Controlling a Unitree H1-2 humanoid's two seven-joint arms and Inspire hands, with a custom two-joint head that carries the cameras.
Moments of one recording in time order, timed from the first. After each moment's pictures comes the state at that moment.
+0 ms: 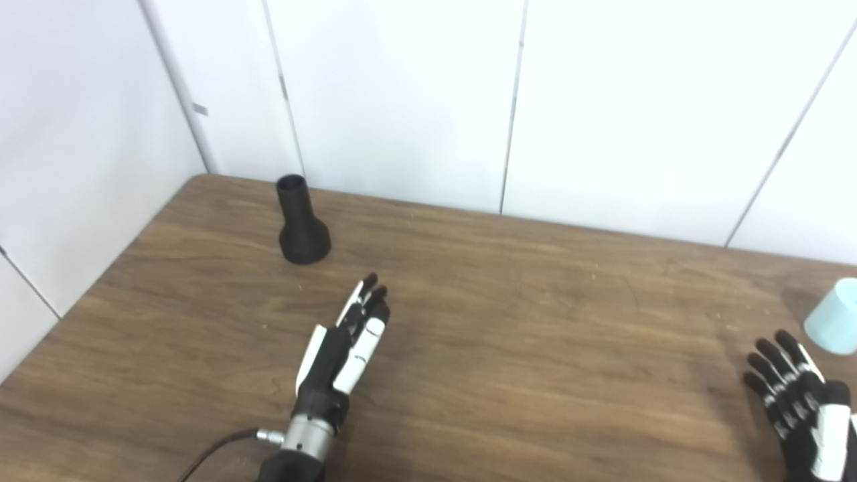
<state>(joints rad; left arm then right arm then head) 0.11 0.06 0.03 -0.27 0.03 0.09 0.03 -0.01 -0.17 -0.17 -0.05 0.21 0.00 0.11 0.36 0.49</state>
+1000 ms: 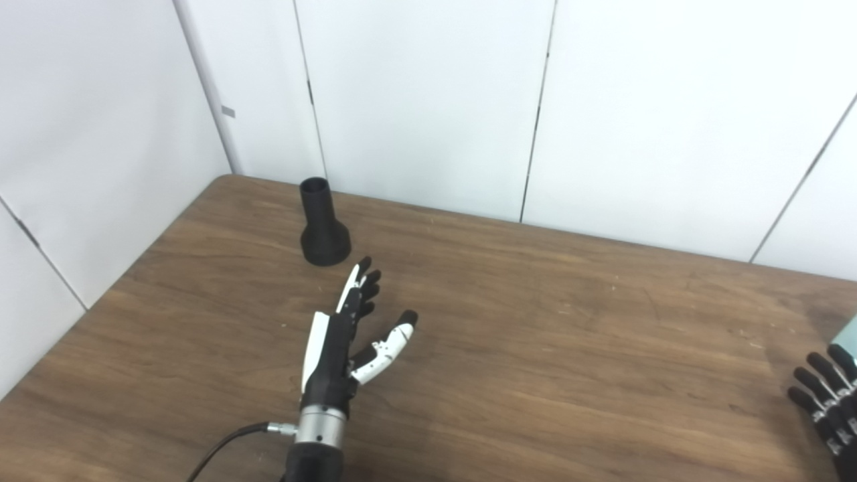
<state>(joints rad) 0.08 0.00 0.05 -0.36 0.30 0.16 0.18 -0.07 -0.26 -0.21 0.07 0.28 -0.02 0.20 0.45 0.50</state>
